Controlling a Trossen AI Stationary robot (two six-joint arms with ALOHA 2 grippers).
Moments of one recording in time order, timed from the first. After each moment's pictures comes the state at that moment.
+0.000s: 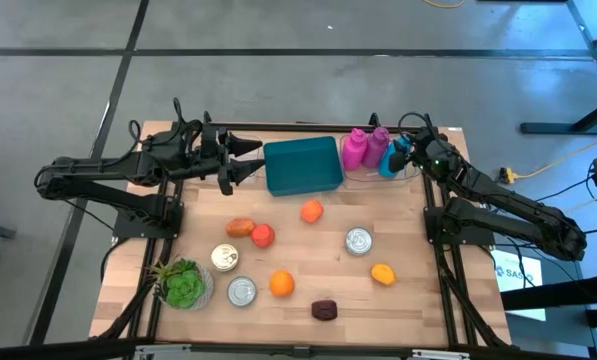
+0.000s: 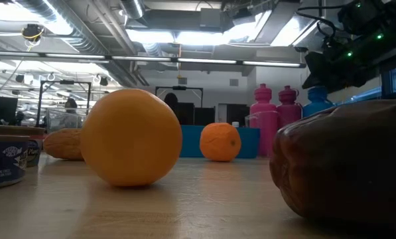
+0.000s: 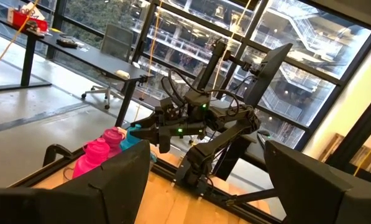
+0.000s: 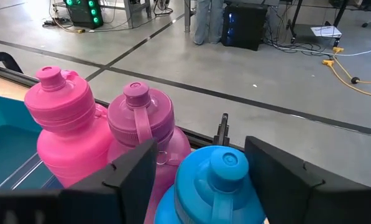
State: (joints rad) left arm 0.11 0.88 0.96 0.05 -0.18 -0.40; right arm -0.59 0.60 0.38 -0.18 0.46 0.22
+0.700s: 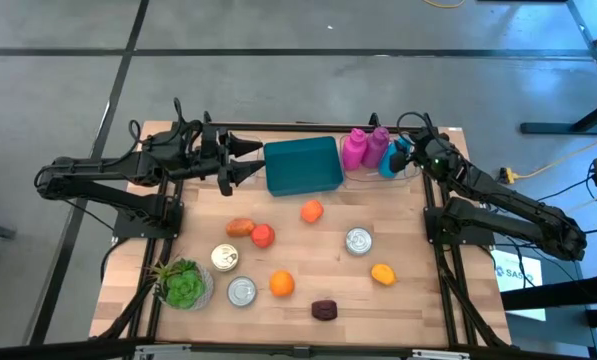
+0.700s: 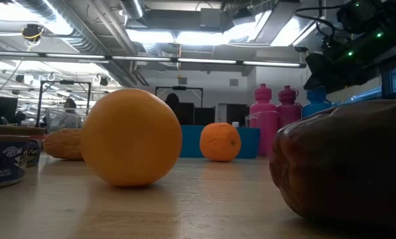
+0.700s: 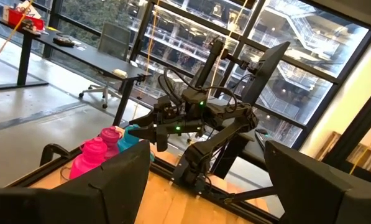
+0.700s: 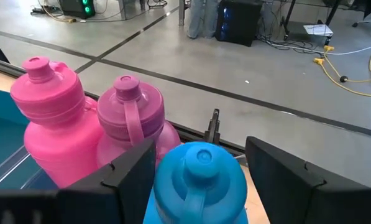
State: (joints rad) left arm 0.11 0.88 0.96 0.05 -0.17 -0.40; right arm -0.59 0.61 0.41 -0.23 0.48 0.20
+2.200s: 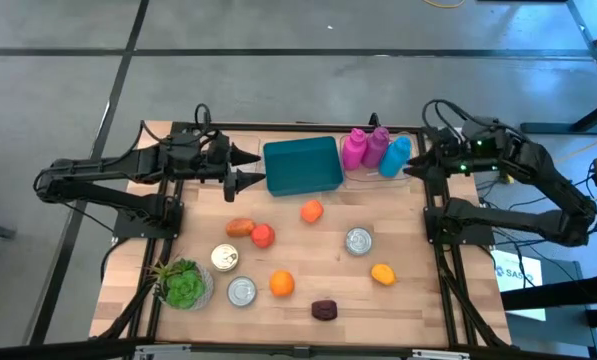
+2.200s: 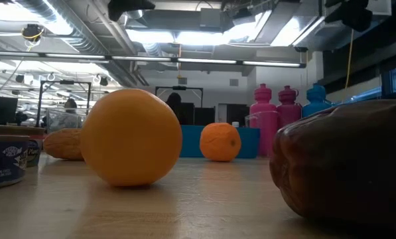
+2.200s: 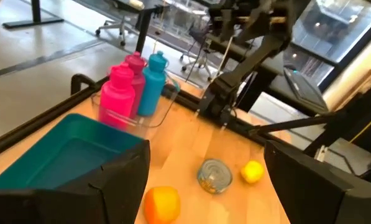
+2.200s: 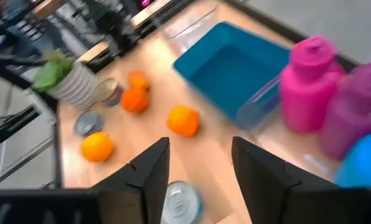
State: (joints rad) left arm 0.17 0.88 0.96 -0.26 -0.07 -0.40; right arm -0.44 0.70 1.13 -1.04 -0.25 0.34
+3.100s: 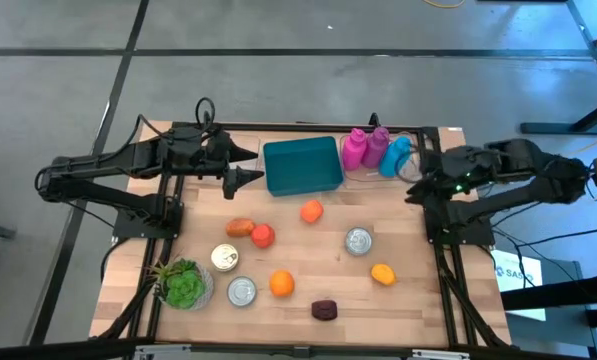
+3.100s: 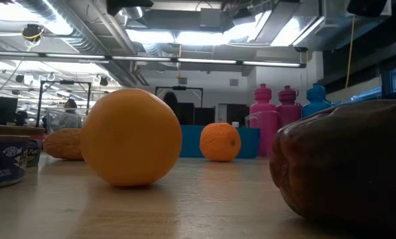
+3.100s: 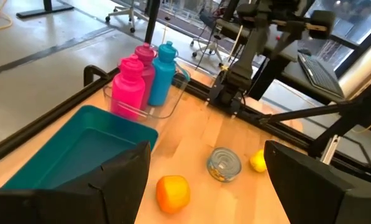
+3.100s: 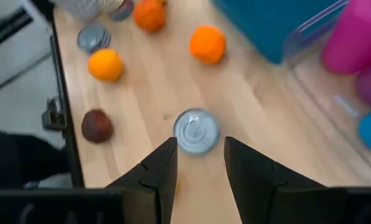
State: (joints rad) left arm 0.17 0.92 1.09 -0.42 -0.09 -0.38; right arm 0.13 0.87 1.27 -1.28 0.02 0.58
